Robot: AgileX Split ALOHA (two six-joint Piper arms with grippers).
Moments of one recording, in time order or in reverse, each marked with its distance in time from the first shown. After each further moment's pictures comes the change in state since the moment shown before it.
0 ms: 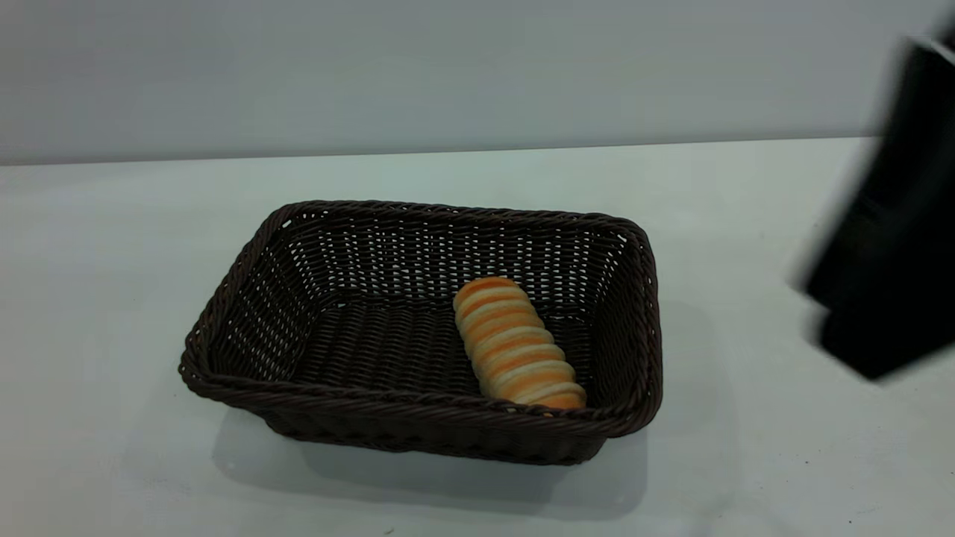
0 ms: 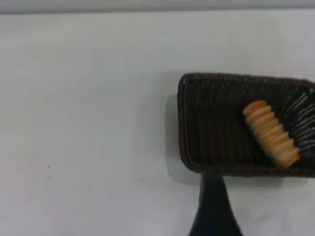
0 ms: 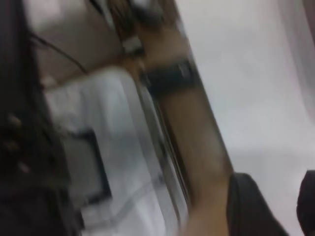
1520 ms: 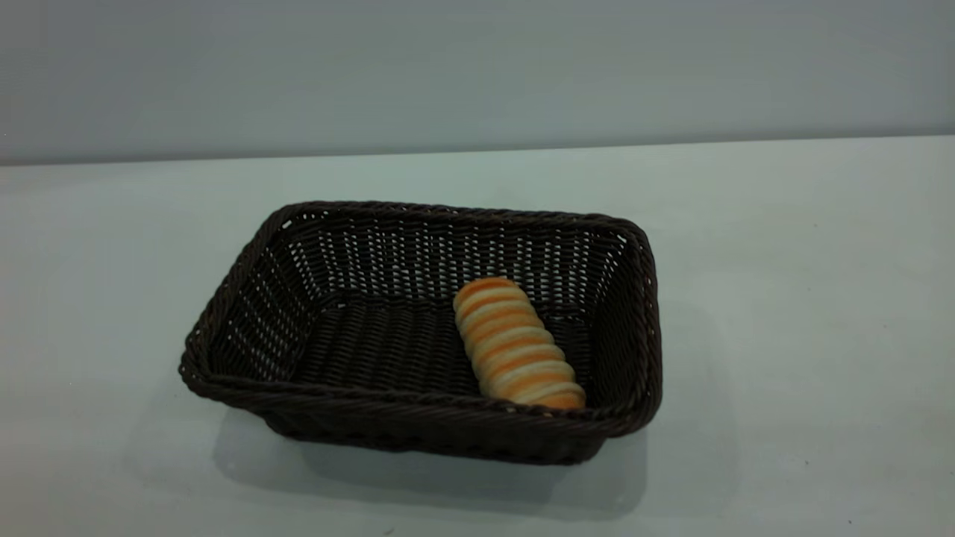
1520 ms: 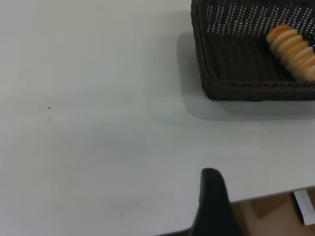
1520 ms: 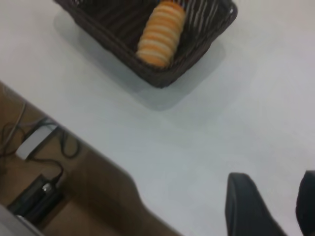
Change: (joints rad) left arm 0.000 -0.671 0.633 0.000 0.000 0.079; right arm 0.000 -1.111 0.300 -0.455 0.120 0.736
